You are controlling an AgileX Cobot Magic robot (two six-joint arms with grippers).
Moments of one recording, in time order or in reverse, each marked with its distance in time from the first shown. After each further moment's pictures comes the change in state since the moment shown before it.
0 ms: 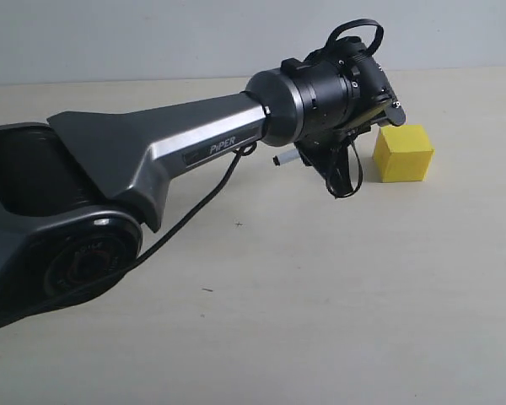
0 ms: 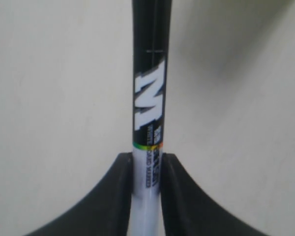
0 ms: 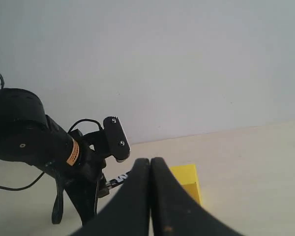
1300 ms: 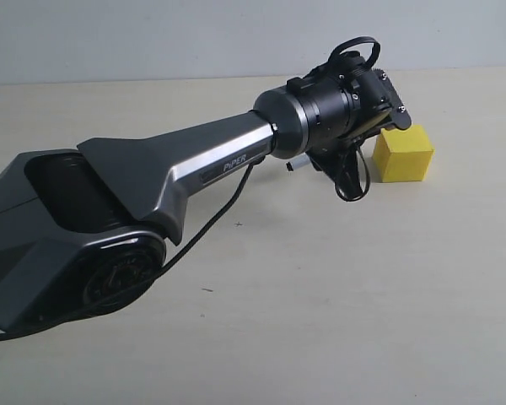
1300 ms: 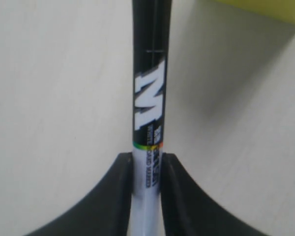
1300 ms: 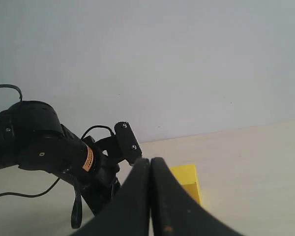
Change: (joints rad) left arm 0.011 0.107 -0.142 -0.049 -0.023 0.015; right arm 0.000 0.000 0.000 0.000 0.000 0.000
